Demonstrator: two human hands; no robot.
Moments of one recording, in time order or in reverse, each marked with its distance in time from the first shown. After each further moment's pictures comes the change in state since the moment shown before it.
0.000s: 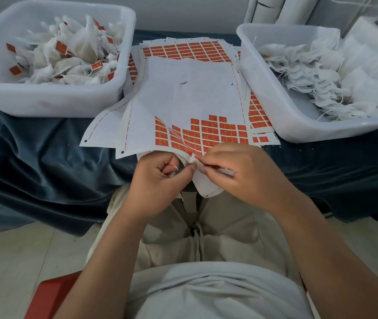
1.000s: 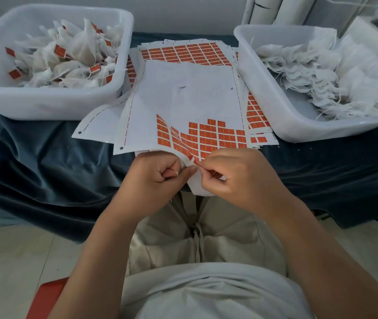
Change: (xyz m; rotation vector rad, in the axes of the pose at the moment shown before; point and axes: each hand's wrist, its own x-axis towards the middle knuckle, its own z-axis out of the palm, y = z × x) left_hand 0.007 0.008 -0.019 0.244 -0.185 0.216; right_hand -0.003 -0.007 0.010 -0.154 0.141 -0.026
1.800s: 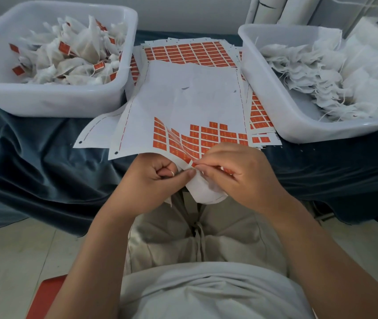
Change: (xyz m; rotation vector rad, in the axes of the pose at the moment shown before) left_hand -0.006 -0.010 -0.004 -0.251 -0.063 -0.198; right_hand 0.003 0.004 0.002 0.245 0.025 -0.010
